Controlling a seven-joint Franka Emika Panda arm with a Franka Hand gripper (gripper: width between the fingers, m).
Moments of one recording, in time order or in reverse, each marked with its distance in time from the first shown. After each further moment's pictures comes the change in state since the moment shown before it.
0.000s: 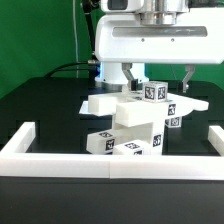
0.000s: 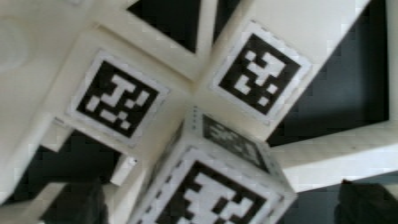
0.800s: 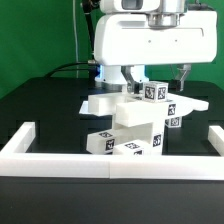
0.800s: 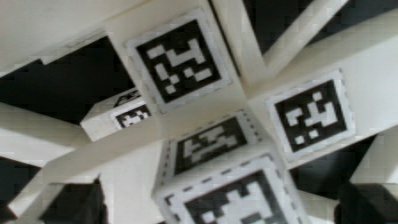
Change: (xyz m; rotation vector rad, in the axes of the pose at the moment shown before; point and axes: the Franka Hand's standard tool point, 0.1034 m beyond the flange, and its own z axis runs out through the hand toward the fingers) arm -0.001 0.004 0.002 -0.010 -0.002 -0.485
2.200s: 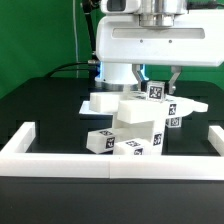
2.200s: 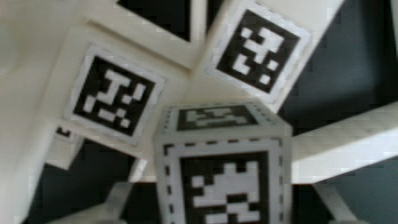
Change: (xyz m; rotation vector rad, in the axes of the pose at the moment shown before) arm 0.000 -0.001 0.000 0.004 0.000 0.758
